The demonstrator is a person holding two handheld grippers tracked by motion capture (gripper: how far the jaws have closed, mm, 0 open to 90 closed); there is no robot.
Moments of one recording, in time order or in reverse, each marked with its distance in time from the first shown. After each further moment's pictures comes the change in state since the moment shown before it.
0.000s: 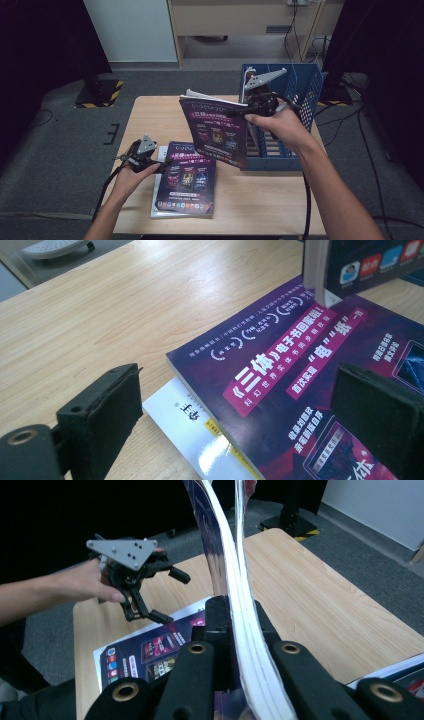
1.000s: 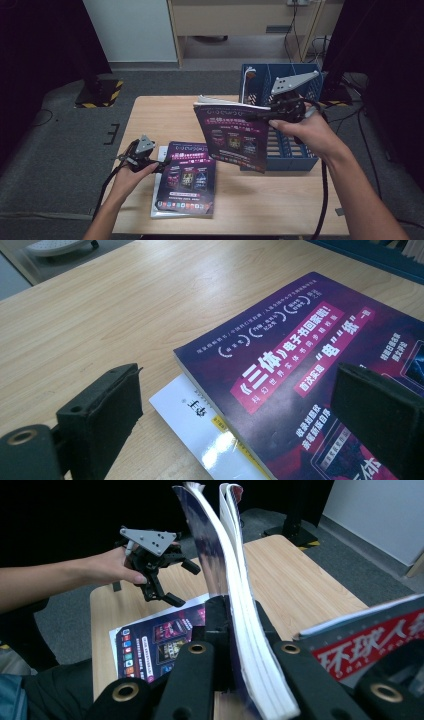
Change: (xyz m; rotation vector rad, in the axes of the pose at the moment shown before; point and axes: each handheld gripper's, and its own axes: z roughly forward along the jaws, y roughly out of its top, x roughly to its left) left arm 0.004 -0.001 -0.001 -0.001 0.010 -0.014; right arm 0.010 -0.015 -0.061 -0.035 0.008 -0.049
